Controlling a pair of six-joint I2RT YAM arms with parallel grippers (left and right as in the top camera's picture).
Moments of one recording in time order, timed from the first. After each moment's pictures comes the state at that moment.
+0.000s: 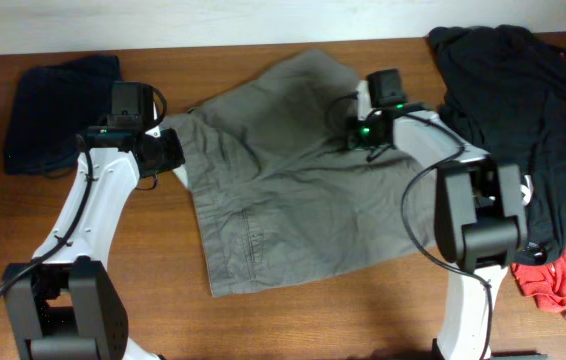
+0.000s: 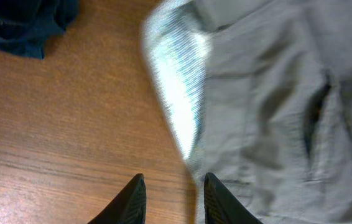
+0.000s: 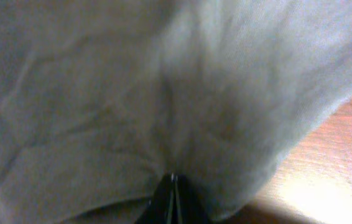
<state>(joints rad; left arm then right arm) -0.03 1.75 1.35 -0.75 -0.03 -0.28 0.12 2.20 1.54 -0.55 -0.18 0.18</state>
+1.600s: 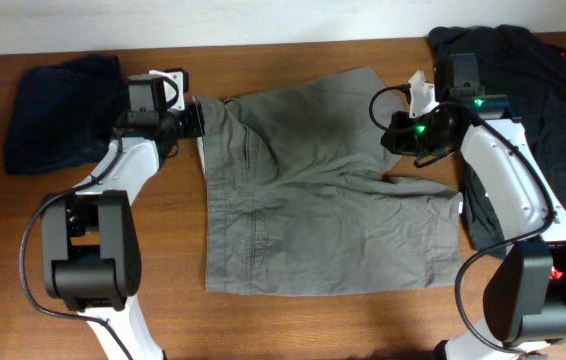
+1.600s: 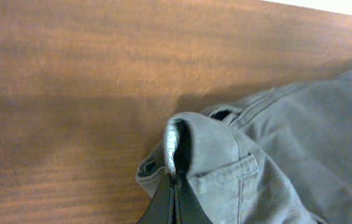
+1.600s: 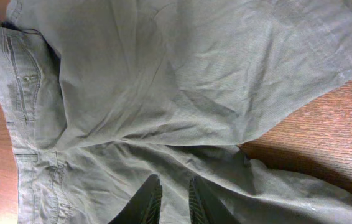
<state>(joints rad) -0.03 2.05 1.39 -0.09 0.26 -0.12 0.01 1.77 1.47 -0.87 -0.36 0.13</state>
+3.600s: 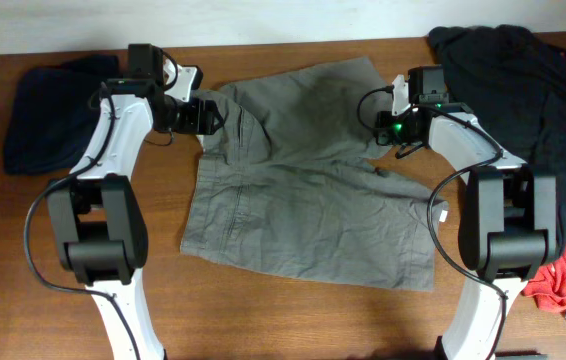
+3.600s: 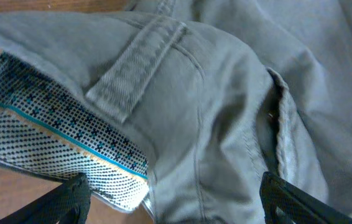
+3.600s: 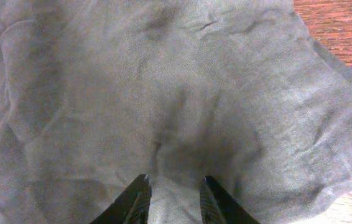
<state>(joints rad) -0.02 2.23 1.82 -0.76 0.38 0.11 0.01 2.11 1.47 -0.46 -0.23 0.09</state>
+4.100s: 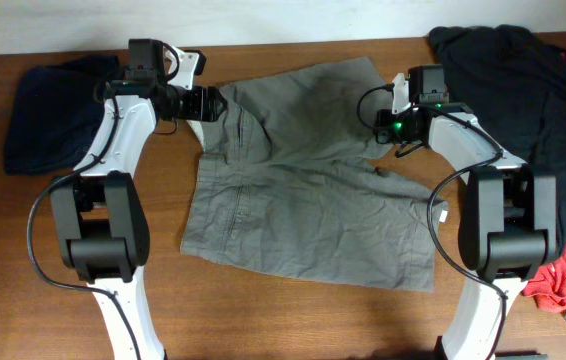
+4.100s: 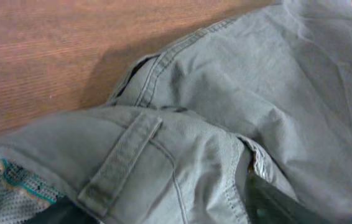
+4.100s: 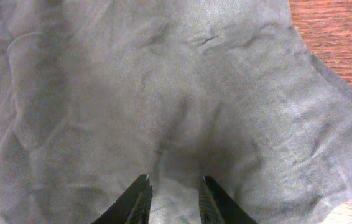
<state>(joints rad) -0.03 2.24 1.83 -0.58 0.45 0.11 0.01 2.11 1.47 -0.43 -0.23 0.09</state>
